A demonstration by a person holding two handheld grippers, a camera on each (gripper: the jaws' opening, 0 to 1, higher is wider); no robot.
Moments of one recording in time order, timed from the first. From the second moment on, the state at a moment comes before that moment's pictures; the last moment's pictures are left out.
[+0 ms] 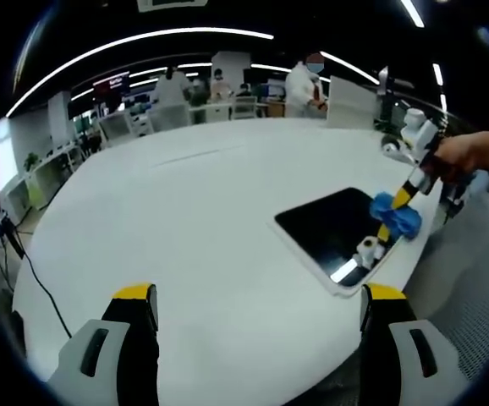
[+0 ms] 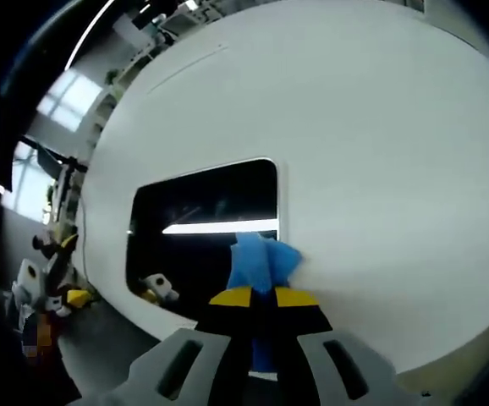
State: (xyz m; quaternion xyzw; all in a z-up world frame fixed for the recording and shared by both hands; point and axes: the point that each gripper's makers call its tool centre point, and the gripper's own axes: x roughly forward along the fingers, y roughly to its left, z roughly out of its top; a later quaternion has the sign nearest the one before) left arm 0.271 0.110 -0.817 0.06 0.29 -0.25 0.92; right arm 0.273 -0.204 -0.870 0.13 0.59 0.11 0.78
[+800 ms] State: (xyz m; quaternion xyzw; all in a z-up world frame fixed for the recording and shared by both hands) left arm 0.273 0.112 -0.815 0.06 0.29 -0.25 0.92; right arm 0.259 -0.203 -0.872 0.14 0.60 0.11 0.78
